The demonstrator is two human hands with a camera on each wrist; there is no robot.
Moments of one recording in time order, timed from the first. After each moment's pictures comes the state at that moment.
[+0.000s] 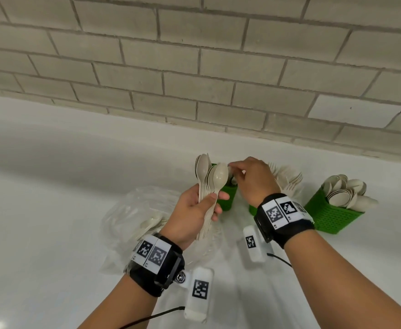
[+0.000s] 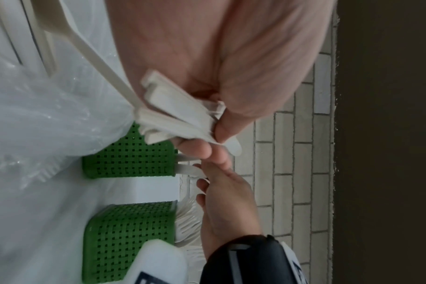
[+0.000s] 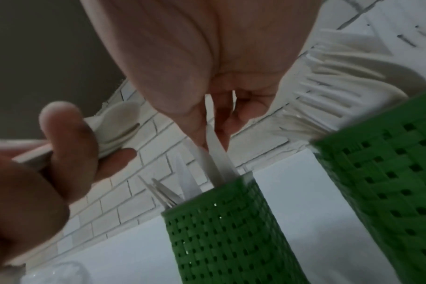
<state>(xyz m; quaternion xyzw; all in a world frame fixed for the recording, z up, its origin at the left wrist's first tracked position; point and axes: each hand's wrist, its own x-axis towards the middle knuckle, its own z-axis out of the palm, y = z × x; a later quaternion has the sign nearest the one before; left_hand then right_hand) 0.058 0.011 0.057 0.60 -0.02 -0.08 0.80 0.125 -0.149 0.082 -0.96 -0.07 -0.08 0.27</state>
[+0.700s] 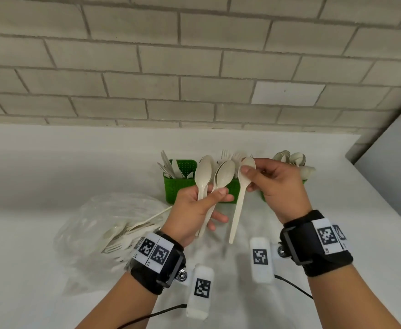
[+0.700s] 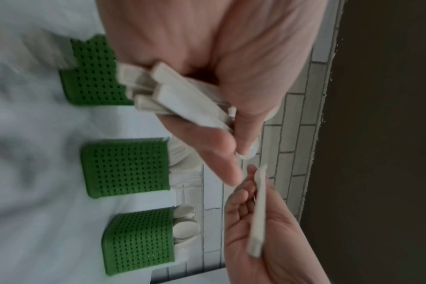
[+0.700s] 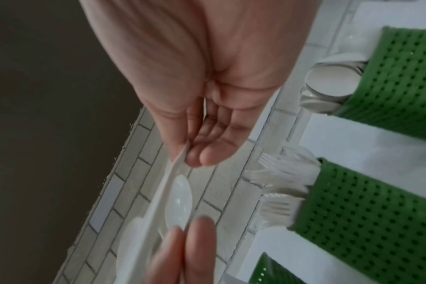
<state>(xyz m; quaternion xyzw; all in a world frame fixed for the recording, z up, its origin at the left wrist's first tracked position) 0.042 -0.048 0.075 0.60 -0.05 -0.20 0.77 0.029 -0.223 0.110 -0.73 0.04 -0.16 0.66</state>
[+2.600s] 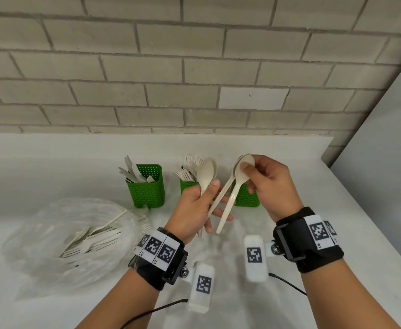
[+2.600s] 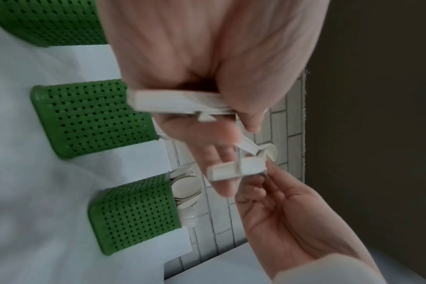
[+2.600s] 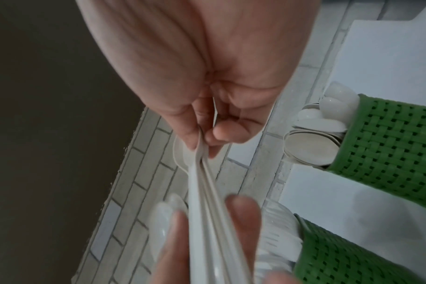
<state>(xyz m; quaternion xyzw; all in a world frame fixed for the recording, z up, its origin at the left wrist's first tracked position) 0.028 -0.146 0.079 0.64 -0.13 -0.19 0.73 0.015 -0.312 0.114 -0.74 0.05 -0.17 0.65</state>
